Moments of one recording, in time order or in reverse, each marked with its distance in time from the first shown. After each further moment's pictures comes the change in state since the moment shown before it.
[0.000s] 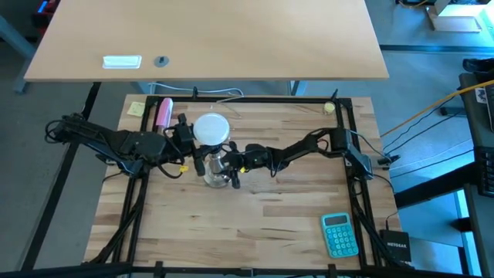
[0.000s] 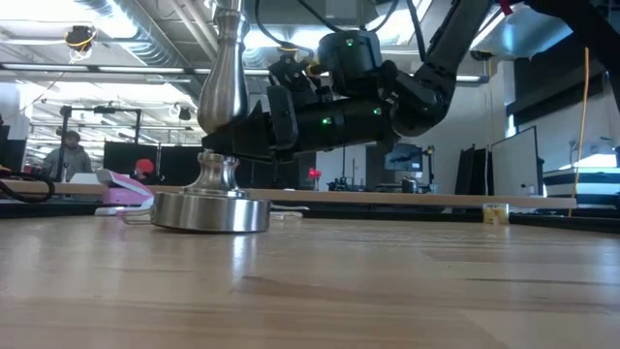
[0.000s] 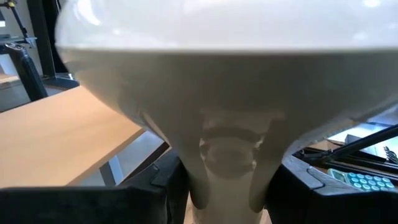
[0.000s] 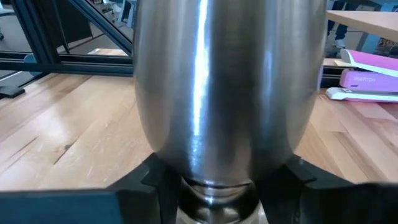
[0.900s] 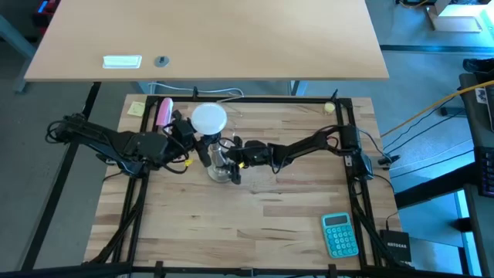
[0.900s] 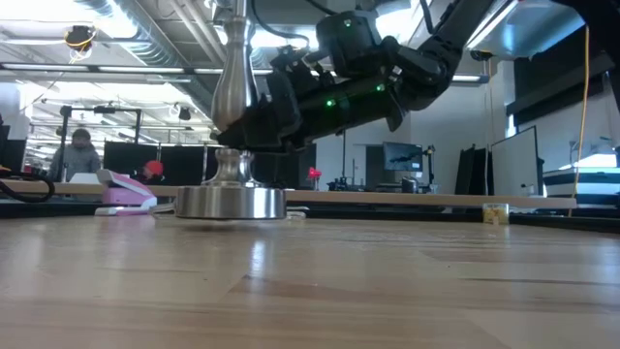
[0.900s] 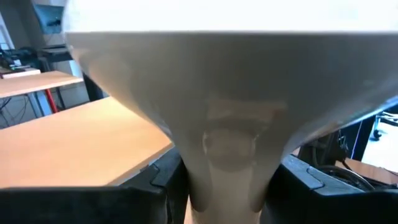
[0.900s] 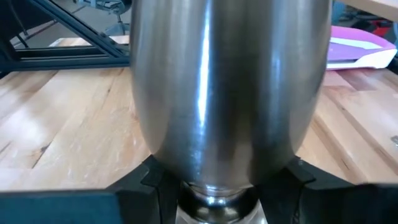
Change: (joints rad) left arm 0.002 0.028 0.000 0.082 -0.201 0.022; right arm 0.000 -0.121 -0.001 -0.221 0.099 0.072
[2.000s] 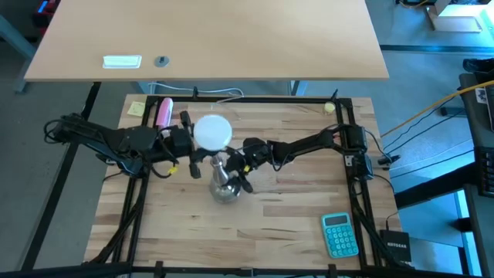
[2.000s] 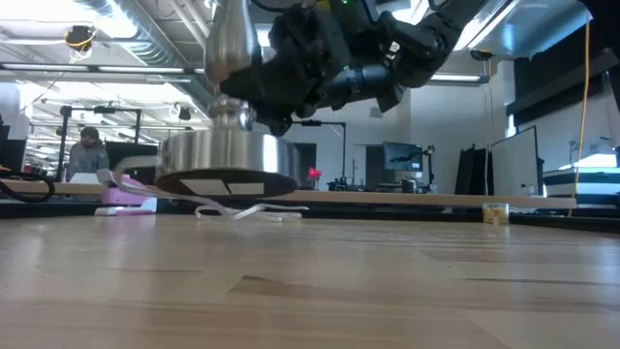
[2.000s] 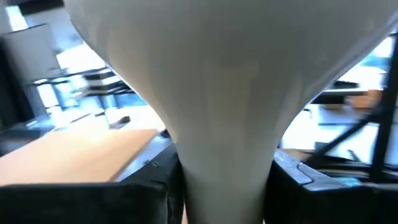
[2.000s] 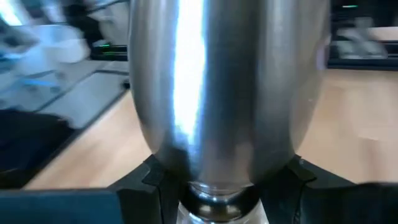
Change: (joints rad) left arm 0.000 -0.038 -0.001 0.052 0.387 0.196; right arm 0.001 -0.063 0.049 -0.127 -0.487 0.012
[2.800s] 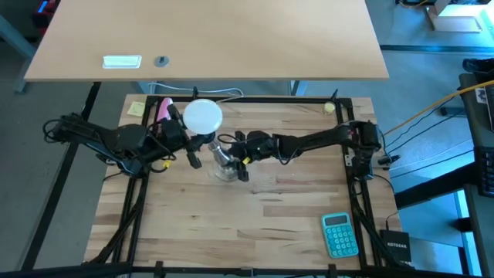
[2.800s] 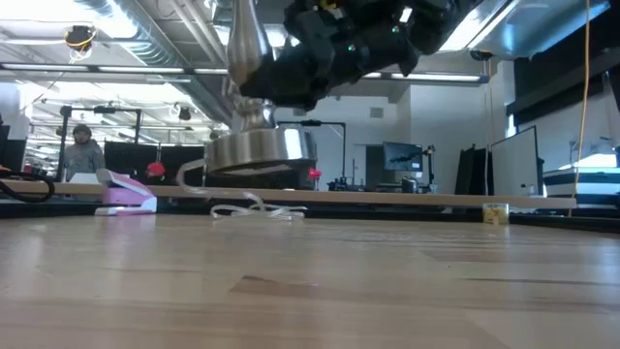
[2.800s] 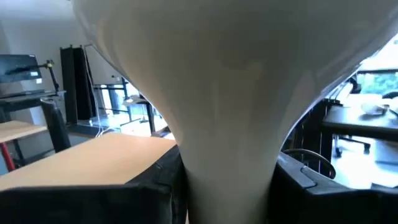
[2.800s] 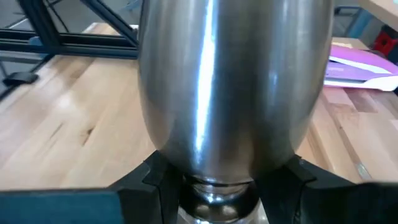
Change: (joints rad) left arm -0.012 -0.015 0.001 0.101 -0.244 0.026; right arm -0.006 -0.131 -0.001 -0.211 0.395 -0.117
